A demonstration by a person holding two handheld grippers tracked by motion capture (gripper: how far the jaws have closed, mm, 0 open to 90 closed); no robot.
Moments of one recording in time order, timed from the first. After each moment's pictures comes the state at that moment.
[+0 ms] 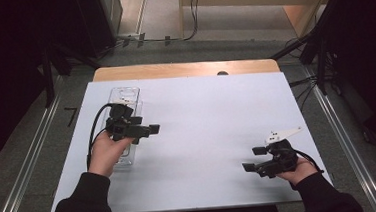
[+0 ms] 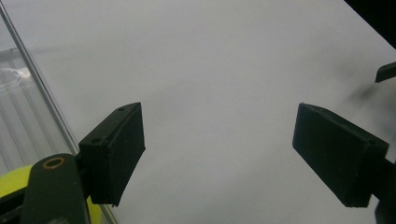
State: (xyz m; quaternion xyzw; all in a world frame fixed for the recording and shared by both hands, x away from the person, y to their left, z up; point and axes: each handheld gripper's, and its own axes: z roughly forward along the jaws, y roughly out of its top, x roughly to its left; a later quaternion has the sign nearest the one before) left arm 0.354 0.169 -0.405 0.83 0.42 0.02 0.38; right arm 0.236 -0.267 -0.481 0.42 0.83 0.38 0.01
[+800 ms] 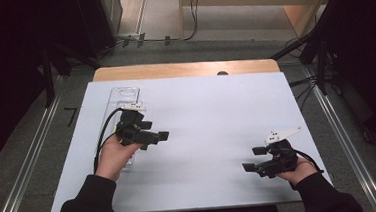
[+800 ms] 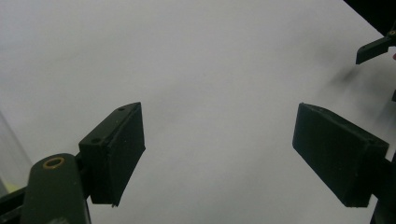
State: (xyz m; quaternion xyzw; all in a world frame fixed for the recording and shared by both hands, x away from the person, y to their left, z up) left arm 0.343 0.147 -0.415 0.84 0.38 0.00 0.38; right arm 0.237 -0.267 -0.481 0.42 0.83 0.38 0.01
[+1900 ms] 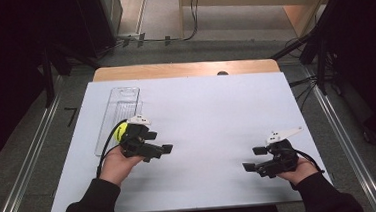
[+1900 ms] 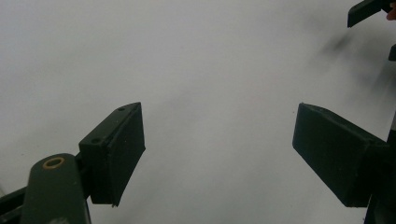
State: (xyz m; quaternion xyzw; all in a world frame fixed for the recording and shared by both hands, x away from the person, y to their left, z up) left arm 0.322 0.145 -0.437 0.86 0.35 0.00 0.37; right arm 0.236 -0.268 -0.481 0.42 0.83 0.38 0.01
